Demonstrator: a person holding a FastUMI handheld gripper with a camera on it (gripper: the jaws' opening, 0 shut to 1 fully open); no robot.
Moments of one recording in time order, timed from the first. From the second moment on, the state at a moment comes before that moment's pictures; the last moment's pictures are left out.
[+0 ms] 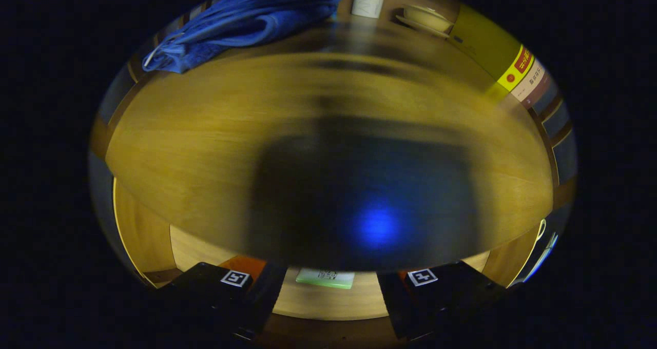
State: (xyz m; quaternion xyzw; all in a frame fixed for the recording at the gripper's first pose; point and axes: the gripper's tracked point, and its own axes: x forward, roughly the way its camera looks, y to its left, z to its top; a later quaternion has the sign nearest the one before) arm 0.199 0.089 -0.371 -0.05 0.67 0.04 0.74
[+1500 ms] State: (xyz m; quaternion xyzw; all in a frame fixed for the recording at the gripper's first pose) arm 0.175 0.106 -0.125 0.02 0.57 0.12 0.81
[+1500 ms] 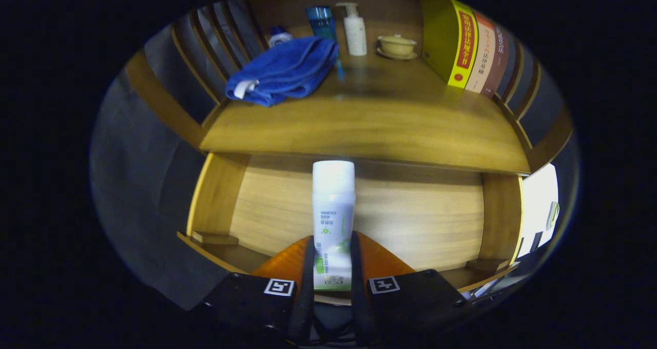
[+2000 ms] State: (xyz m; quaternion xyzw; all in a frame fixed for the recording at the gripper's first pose) arm 0.293 0.104 -0.075 0.03 0.45 0.10 0.89
